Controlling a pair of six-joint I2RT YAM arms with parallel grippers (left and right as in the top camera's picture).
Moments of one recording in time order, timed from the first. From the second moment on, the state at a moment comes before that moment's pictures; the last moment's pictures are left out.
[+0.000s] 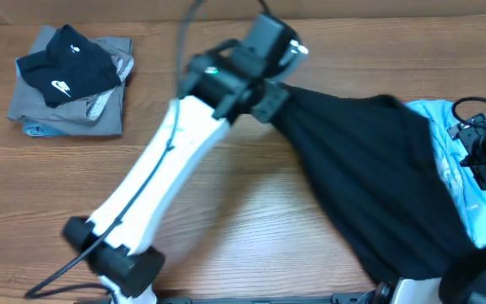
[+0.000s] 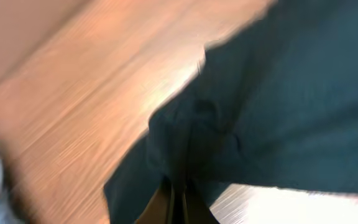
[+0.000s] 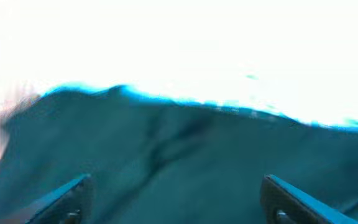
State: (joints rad) left arm -0.61 1.87 2.12 -1.25 -0.13 0.08; right arm -0.50 1.59 1.40 -1.15 0.04 0.66
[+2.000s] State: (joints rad) left arm -0.48 2.05 2.13 -1.15 0.06 0.22; right arm -0.52 1.42 1.52 -1.01 -0.53 0.39
